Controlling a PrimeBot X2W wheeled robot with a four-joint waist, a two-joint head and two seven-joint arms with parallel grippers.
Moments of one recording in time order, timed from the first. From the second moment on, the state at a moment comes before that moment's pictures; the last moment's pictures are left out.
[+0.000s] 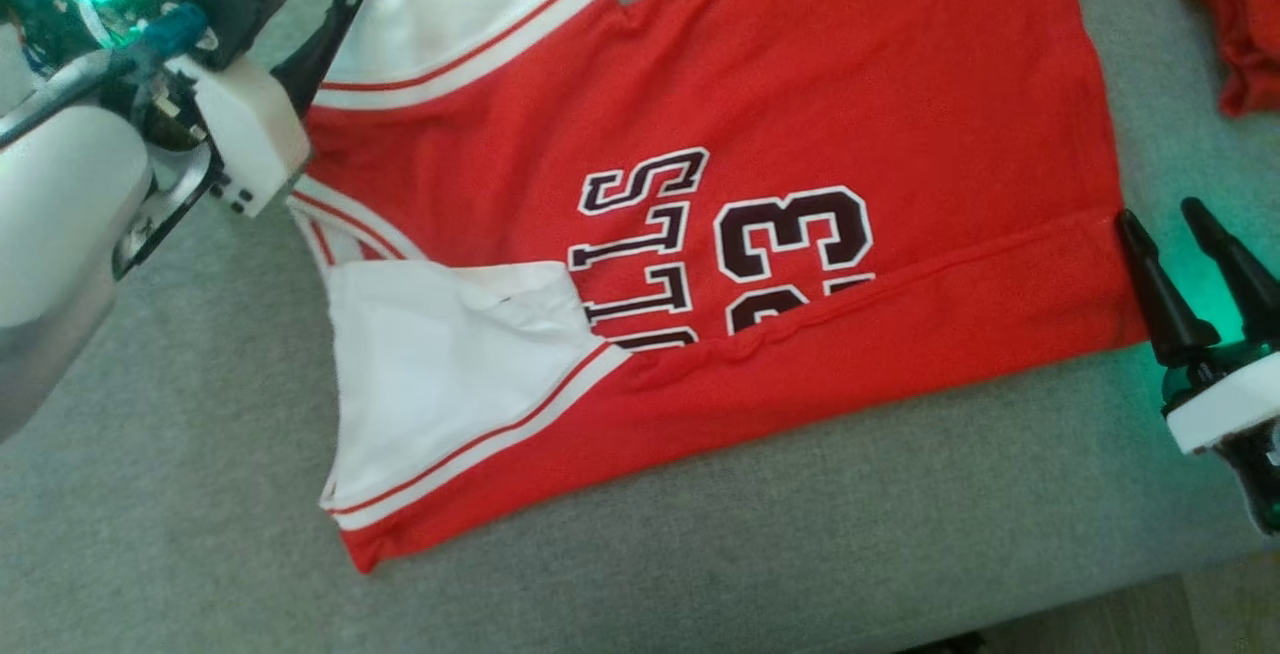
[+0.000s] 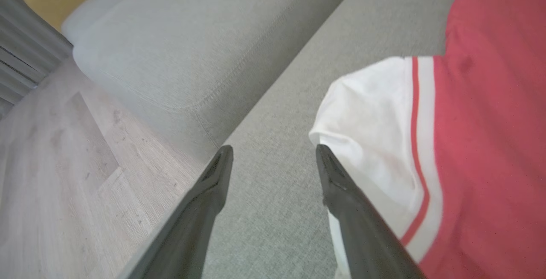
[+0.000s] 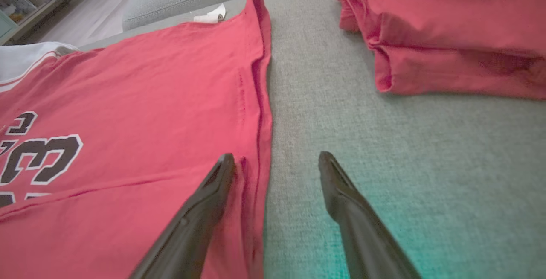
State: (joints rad) left arm -1.16 0.67 -1.14 0.41 -0.58 -0.03 0.10; right arm -0.32 -0.72 0.55 0.33 0.95 0.13 -0.25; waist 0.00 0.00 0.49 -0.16
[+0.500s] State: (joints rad) left arm -1.18 0.56 -1.20 0.60 -0.62 -0.12 0.04; right arm -0.34 -0.70 0.54 0.35 0.95 0.13 -0.25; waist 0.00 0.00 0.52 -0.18
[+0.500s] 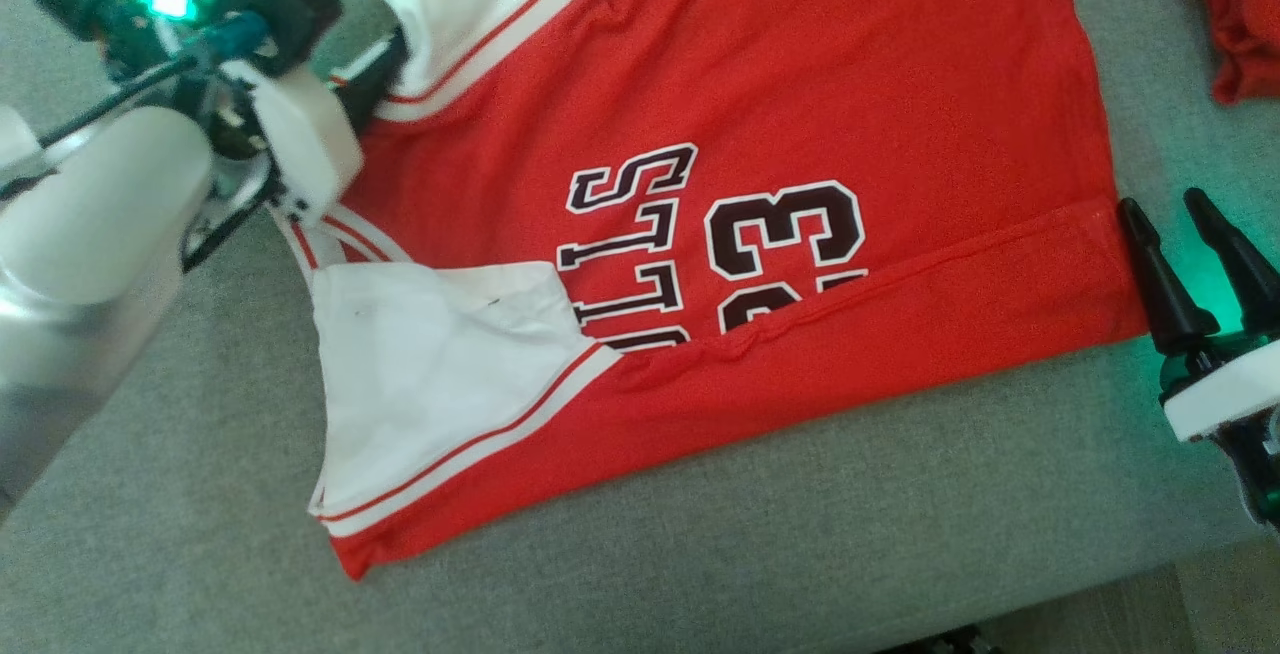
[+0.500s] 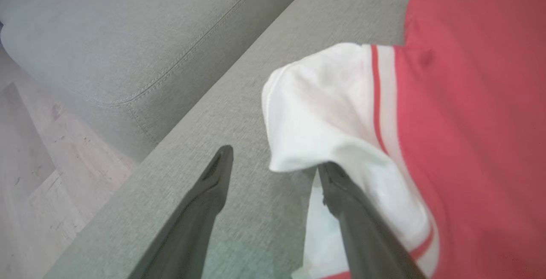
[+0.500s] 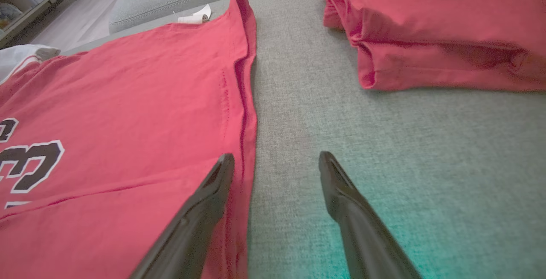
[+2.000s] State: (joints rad) left arm -0.97 0.51 -1.29 0.21 -0.46 0.14 0.05; right arm -0.30 -0.67 0.51 0.35 0.94 0.13 -0.25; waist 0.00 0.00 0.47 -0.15
